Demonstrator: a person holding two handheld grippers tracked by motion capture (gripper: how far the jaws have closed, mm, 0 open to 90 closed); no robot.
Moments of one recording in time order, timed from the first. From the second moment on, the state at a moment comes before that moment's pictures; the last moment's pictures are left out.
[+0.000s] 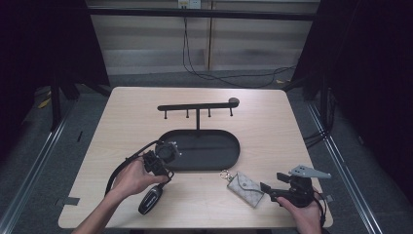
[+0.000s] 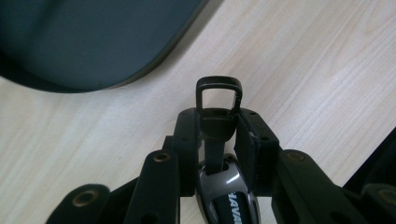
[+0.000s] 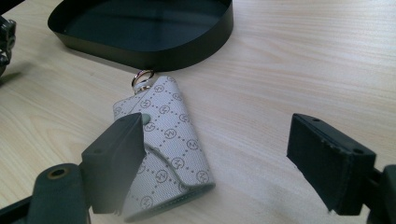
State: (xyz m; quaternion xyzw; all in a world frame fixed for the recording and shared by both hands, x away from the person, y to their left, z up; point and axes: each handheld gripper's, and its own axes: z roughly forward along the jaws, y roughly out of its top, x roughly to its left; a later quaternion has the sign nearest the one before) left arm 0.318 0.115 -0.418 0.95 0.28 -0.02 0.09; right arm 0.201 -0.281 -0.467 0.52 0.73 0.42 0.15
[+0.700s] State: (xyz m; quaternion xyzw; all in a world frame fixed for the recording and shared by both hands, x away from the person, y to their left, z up) left arm 0.320 0.127 -0.375 0.95 0.27 0.00 0.13; right arm 0.200 -0.281 -0.467 0.52 0.73 0.42 0.15
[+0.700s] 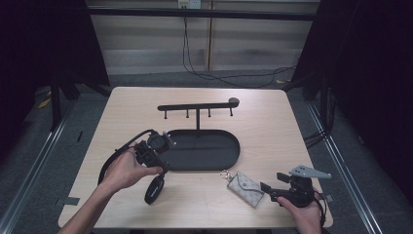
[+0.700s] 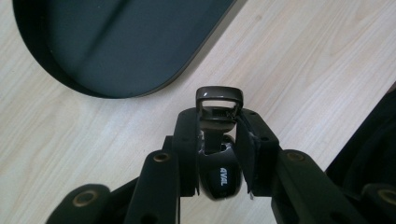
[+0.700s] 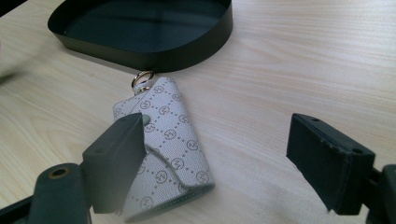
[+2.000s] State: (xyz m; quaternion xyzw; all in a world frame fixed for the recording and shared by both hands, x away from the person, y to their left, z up) left arm 0.328 0.142 -0.324 0.95 0.28 0.02 0.14; right arm 0.201 -0.281 -0.467 0.52 0.73 0.42 0.15
